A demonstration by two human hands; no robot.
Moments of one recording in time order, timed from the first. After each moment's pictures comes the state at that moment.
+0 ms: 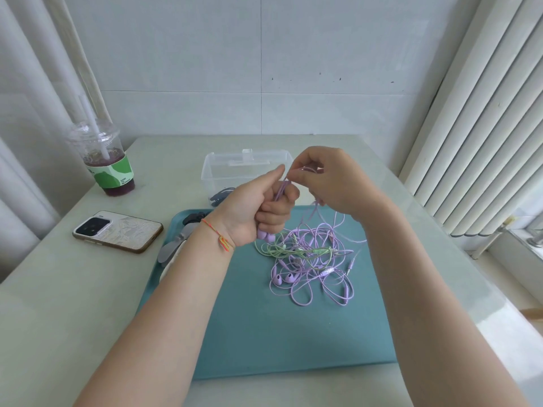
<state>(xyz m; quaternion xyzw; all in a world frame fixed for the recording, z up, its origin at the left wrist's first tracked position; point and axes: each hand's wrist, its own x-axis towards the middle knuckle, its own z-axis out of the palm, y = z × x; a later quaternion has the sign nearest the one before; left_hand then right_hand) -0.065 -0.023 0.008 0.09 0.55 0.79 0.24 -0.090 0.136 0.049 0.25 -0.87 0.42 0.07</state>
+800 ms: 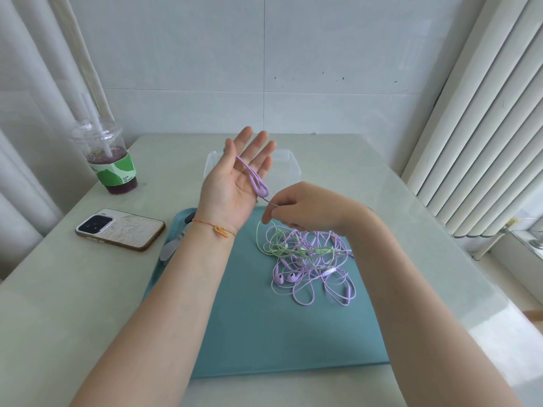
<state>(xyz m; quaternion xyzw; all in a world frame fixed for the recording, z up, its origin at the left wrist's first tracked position) -0.071 -0.036 0.014 0.07 0.36 0.93 -0.08 -0.078 0.115 0.032 0.28 -0.88 0.35 -0.19</state>
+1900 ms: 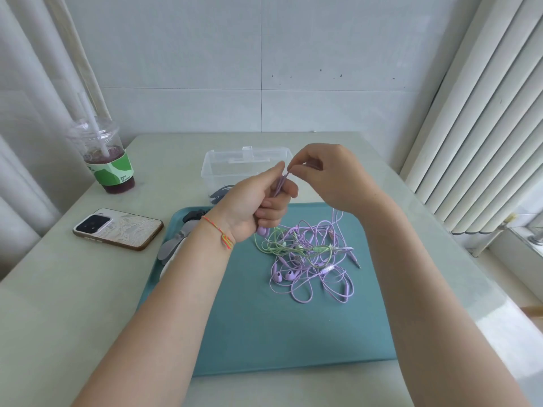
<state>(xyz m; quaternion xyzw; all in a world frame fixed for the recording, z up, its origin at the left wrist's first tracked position) -0.062 -0.022 0.011 0.06 0.61 0.77 0.18 -0.089 0.134 0.050 0.24 -0.90 0.36 0.10</state>
